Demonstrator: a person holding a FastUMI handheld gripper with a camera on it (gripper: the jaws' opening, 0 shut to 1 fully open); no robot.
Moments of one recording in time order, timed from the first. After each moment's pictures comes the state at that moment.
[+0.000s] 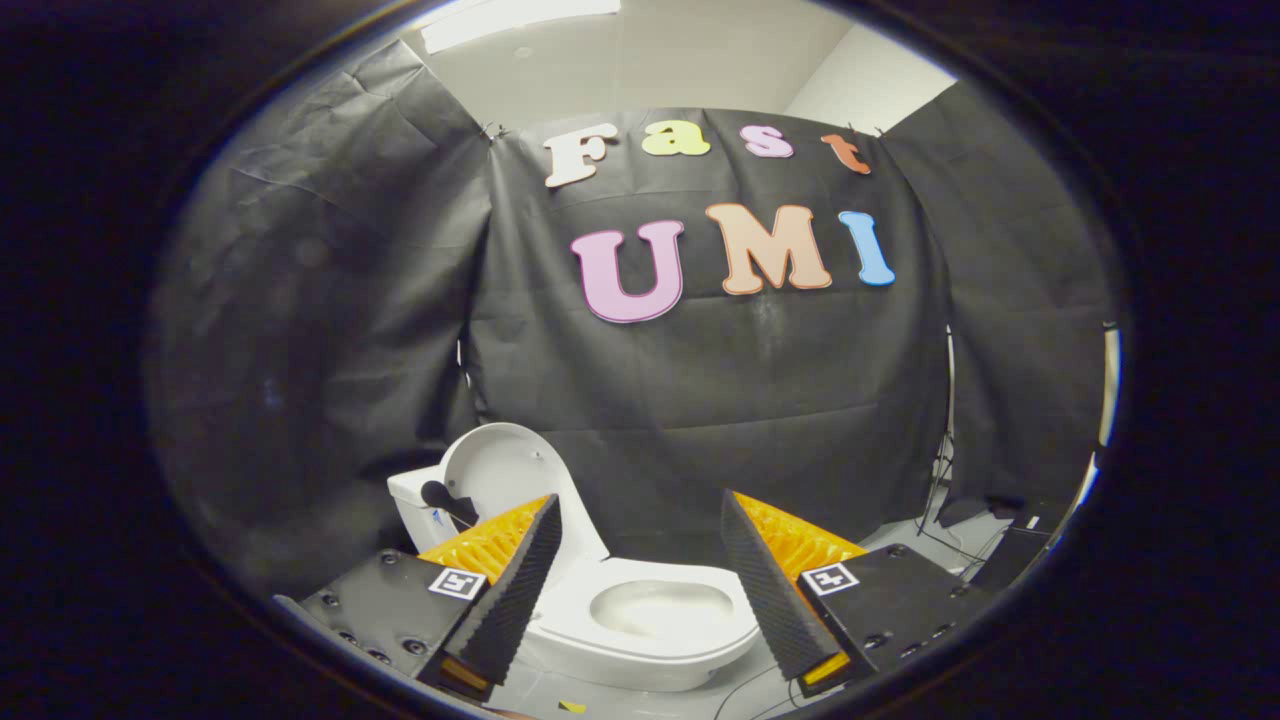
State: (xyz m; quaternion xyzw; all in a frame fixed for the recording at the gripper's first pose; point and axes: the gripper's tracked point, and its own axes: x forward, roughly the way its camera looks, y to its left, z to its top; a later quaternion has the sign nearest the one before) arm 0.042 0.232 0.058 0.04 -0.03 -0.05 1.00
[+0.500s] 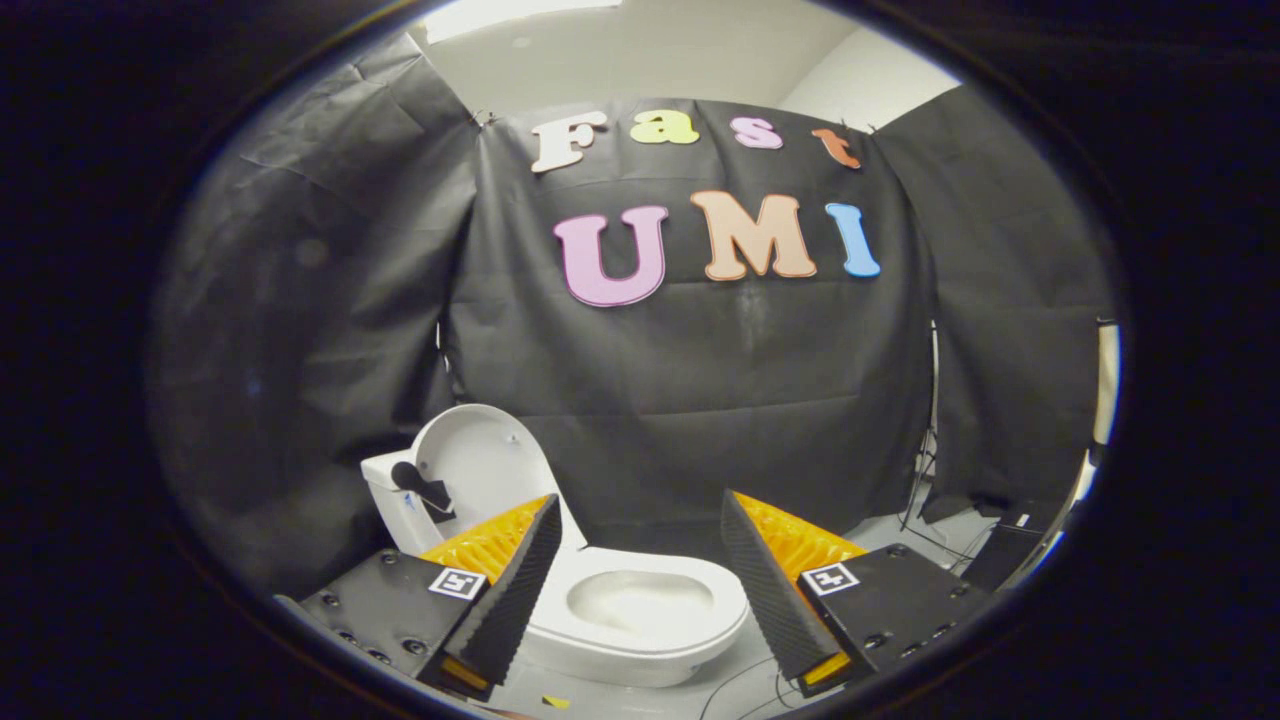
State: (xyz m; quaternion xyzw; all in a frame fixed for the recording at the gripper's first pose) arm 0.047 0.212 0.038 0.03 -0.01 -0.07 1.00
